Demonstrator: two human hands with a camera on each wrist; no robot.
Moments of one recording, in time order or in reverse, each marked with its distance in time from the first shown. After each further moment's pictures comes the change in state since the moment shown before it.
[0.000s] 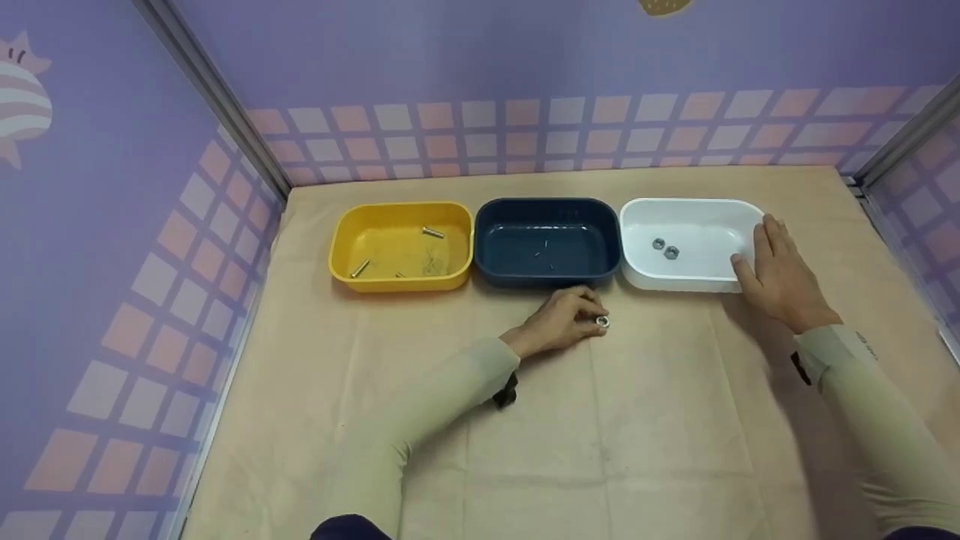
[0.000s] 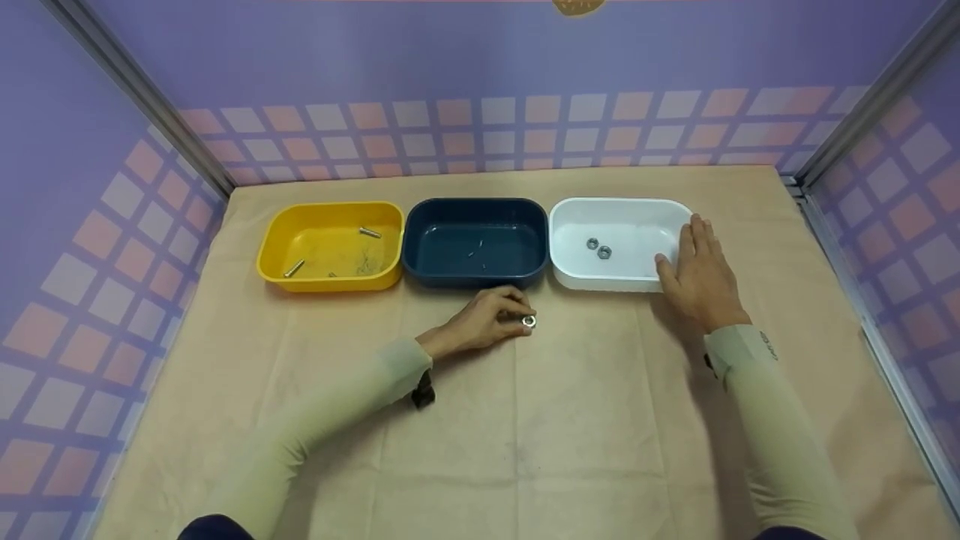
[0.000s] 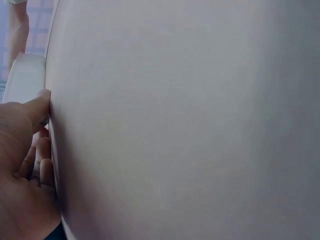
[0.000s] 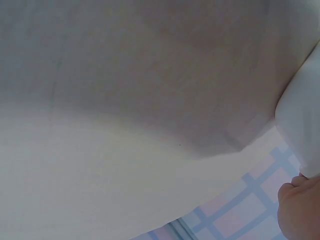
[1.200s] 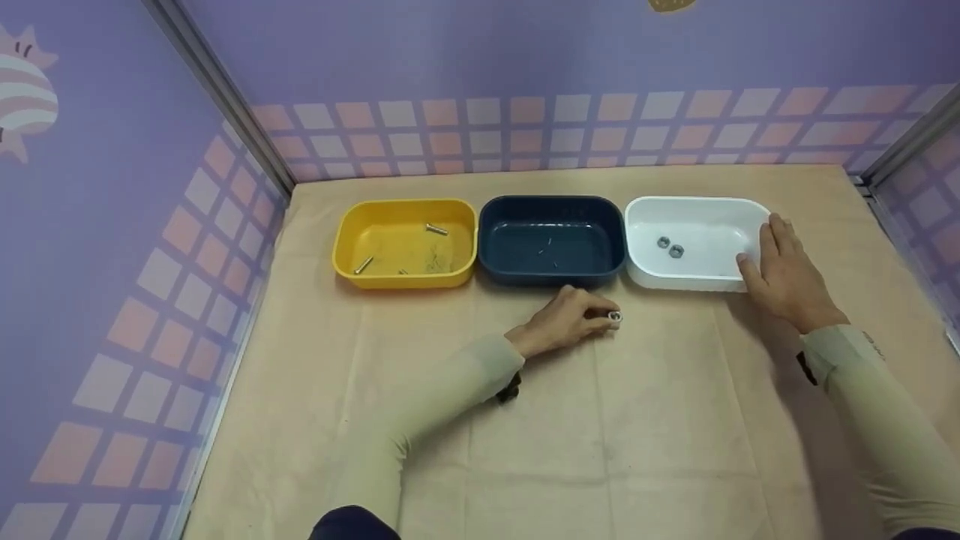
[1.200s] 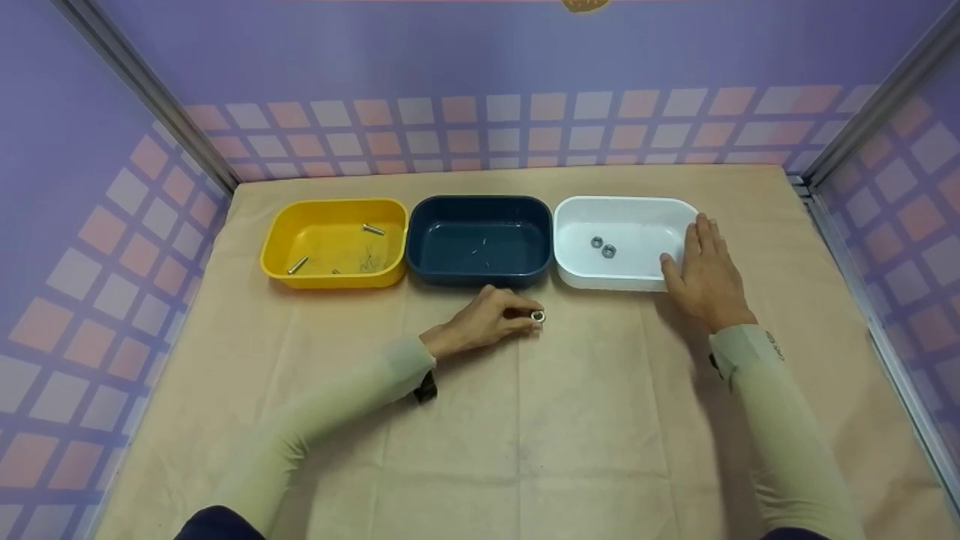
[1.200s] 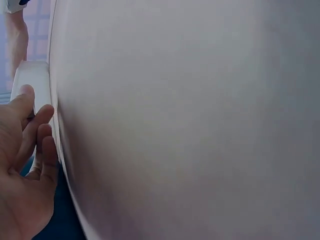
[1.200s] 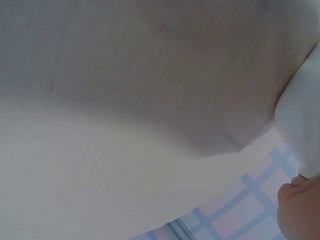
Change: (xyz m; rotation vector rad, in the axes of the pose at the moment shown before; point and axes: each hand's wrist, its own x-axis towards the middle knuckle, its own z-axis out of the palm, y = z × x) left_hand 0.000 0.013 -0.004 -0.068 0.033 0.041; right_hand 0.000 0.001 -0.001 0.011 -0.005 -0.009
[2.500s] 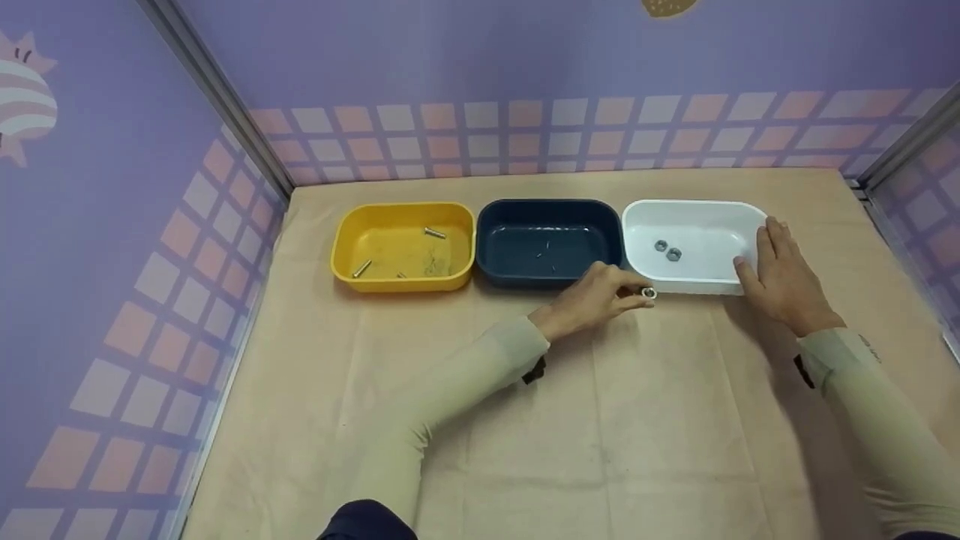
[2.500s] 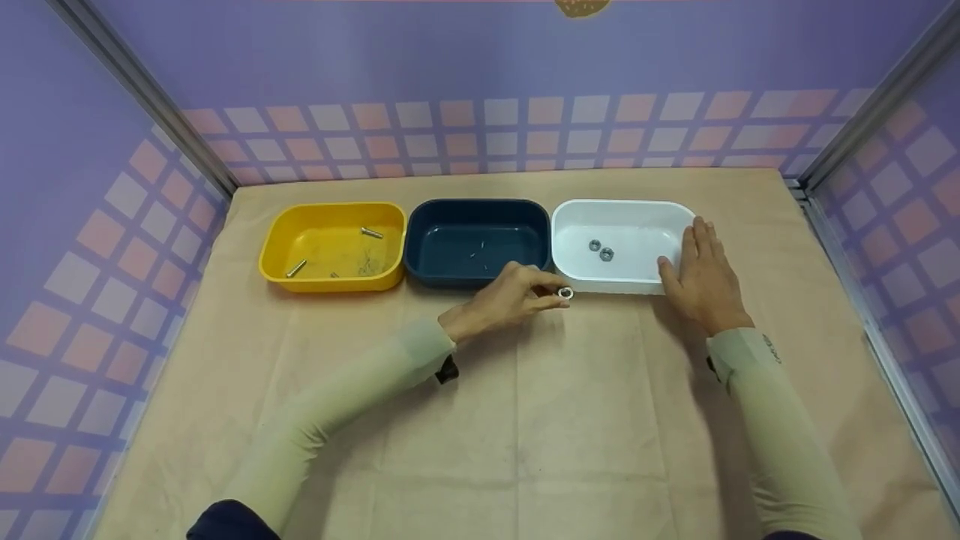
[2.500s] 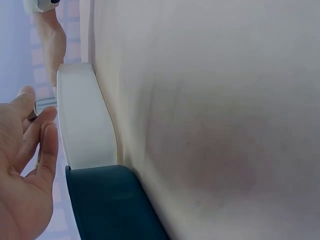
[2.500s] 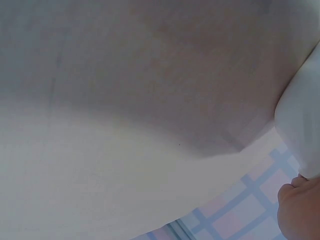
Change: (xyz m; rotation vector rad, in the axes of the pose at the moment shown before) left_hand 0.045 0.044 -0.013 0.005 0.030 0.141; right_hand 0.000 0.000 0.000 0.003 0.007 -0.015
